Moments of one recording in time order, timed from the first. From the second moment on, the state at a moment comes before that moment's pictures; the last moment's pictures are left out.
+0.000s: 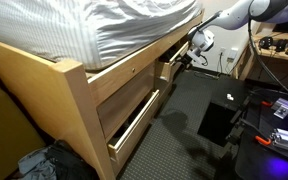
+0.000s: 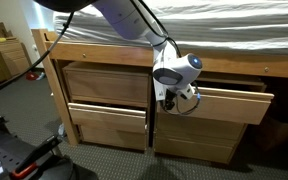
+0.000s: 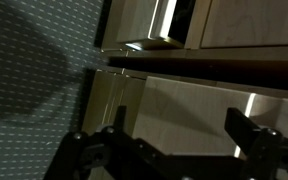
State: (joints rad) arm -0.61 1.31 0.08 -1.11 0.78 2.41 -0.17
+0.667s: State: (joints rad) arm -0.71 1.35 0.26 -0.98 1.01 2.65 -0.40
